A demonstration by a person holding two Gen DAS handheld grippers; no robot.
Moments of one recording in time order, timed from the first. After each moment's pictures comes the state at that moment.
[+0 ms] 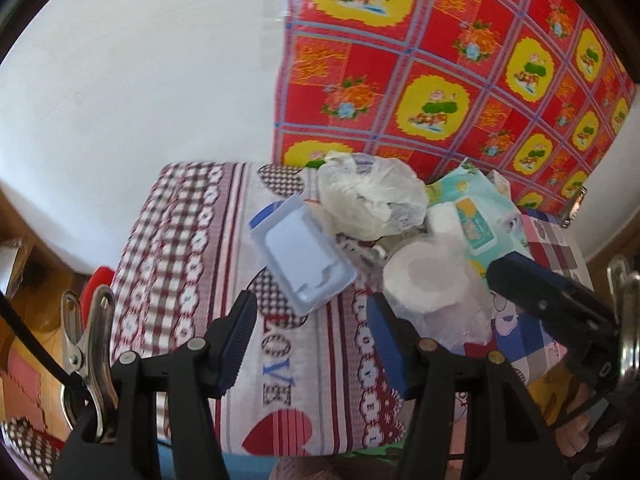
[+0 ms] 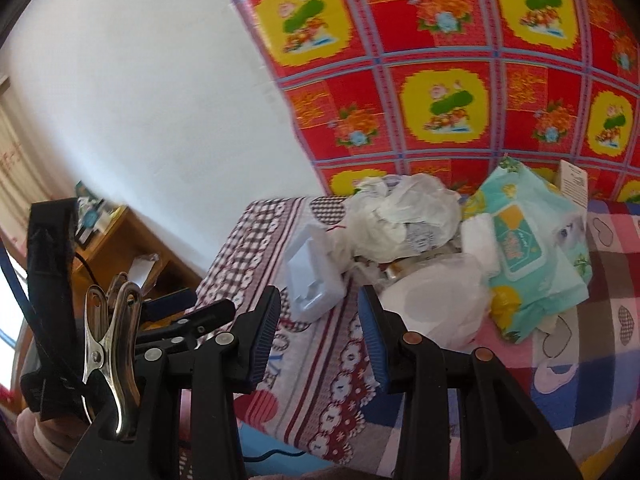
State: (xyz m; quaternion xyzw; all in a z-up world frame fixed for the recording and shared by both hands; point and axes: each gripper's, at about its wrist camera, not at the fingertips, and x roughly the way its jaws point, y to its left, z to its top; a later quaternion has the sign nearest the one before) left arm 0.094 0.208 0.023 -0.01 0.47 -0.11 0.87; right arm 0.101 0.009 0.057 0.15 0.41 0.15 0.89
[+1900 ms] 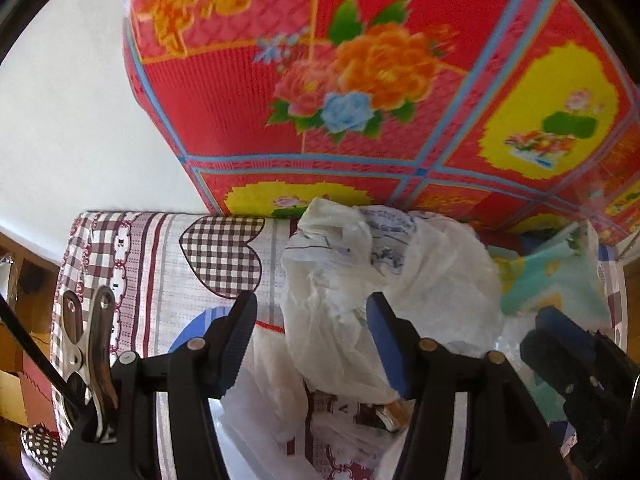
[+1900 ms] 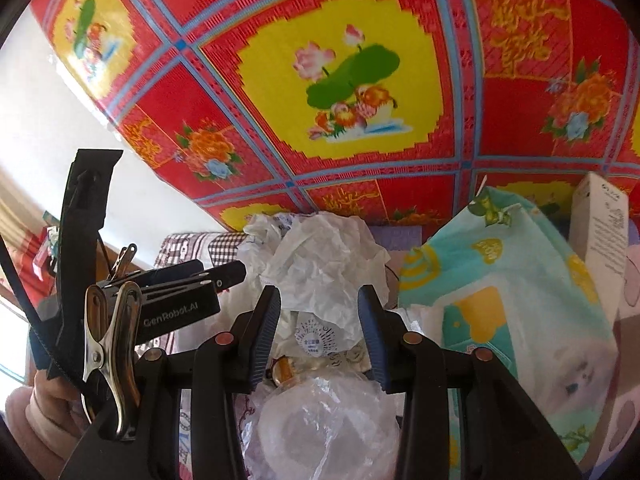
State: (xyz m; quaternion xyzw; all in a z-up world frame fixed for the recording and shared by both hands) left arm 0.308 0.123 -0.068 0.01 0.55 -0.06 0.83; right arm 0.268 -0.061 -0.023 0.18 0.48 0.14 0.85
